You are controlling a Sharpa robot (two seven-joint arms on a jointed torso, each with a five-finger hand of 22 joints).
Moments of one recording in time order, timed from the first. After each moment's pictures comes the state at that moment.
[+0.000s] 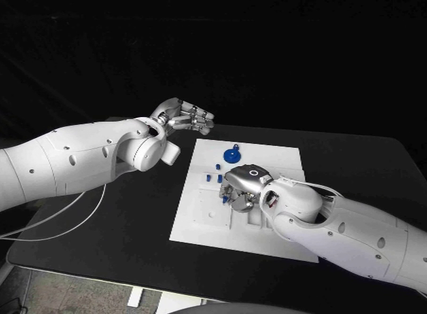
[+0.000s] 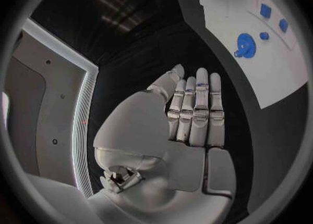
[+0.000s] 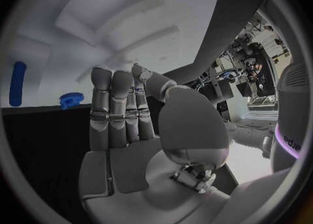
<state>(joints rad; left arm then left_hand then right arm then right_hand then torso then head) 1.37 -0.76 -0.15 1.34 -0.29 -0.31 0.22 1.39 -0.01 0.21 -0.22 0.17 1.11 0.13 0.07 0.07 1.16 0.11 0.06 0.06 1.30 0.07 0.06 0.07 0.06 0.98 0.04 0.07 0.91 0.98 -0.55 0.08 1.49 -1.89 -0.17 -0.20 1.26 -0.12 0.66 -0.25 0.13 1.29 0.07 0.06 0.07 1.38 0.02 0.06 0.06 1.43 -0.07 0.81 0.66 0.11 1.46 -0.09 0.37 1.31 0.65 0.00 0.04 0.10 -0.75</state>
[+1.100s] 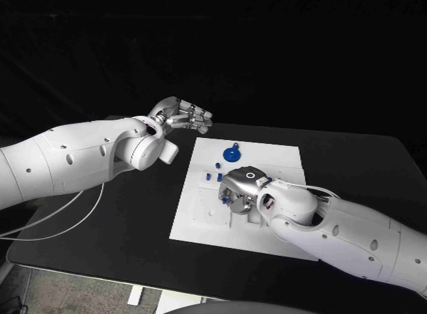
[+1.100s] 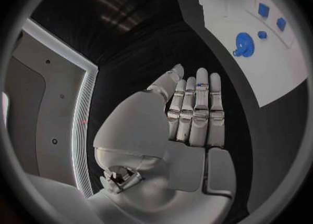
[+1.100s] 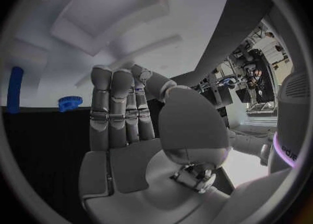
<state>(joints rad) 1.37 -0.77 -0.15 1.34 -0.29 -0.31 0.21 1.39 -0.01 0.20 -0.22 0.17 1.11 0.13 0.07 0.07 1.16 0.11 0.06 0.06 1.29 0.07 0.06 0.07 0.06 0.98 0.05 0.07 0.90 0.97 -0.53 0.06 1.47 -1.95 -0.16 -0.20 1.25 -0.12 0.66 -0.26 0.13 1.28 0.07 0.06 0.07 1.38 0.02 0.06 0.06 1.43 -0.07 0.81 0.66 0.11 1.46 -0.09 0.37 1.31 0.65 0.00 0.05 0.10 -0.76</state>
